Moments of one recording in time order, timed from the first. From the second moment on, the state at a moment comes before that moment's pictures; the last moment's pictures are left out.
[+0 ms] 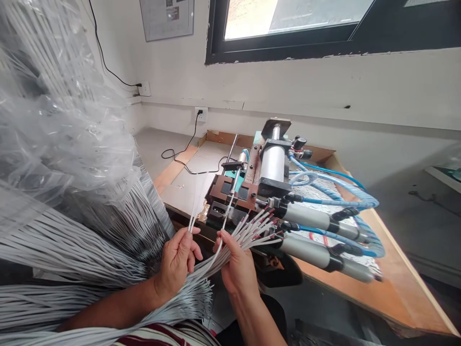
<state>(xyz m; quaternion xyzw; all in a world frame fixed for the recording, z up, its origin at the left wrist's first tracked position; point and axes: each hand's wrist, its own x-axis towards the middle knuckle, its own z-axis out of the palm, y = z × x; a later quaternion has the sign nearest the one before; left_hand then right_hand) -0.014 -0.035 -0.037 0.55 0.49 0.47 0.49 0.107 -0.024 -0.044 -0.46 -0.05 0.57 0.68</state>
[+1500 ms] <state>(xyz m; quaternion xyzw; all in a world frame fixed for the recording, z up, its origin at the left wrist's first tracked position) -0.014 -0.038 -0.043 0.73 0.42 0.33 0.43 0.110 -0.046 -0.064 -0.47 -0.15 0.49 0.72</state>
